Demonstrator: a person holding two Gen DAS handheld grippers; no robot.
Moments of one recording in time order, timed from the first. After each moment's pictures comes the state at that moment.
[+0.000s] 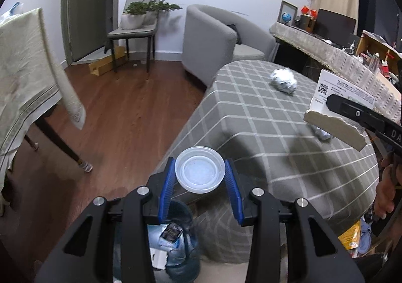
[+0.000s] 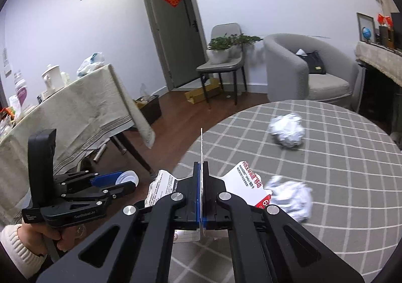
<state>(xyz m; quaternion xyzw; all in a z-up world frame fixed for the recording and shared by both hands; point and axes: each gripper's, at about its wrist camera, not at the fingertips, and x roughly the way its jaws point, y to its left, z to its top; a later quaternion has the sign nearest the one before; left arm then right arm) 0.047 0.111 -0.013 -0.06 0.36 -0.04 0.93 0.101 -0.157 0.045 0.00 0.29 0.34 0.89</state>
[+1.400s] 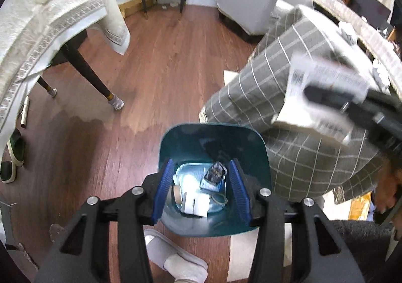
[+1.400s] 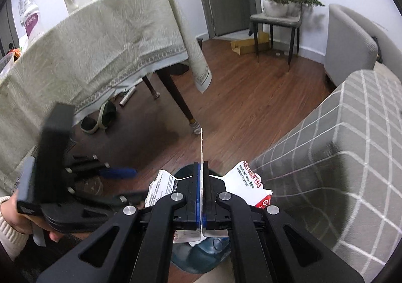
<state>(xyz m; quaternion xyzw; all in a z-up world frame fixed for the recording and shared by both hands) 0.010 0.234 -0.087 -0.08 0.50 0.00 0.86 0.075 0.033 -0.042 -0.09 0.40 0.42 0.81</state>
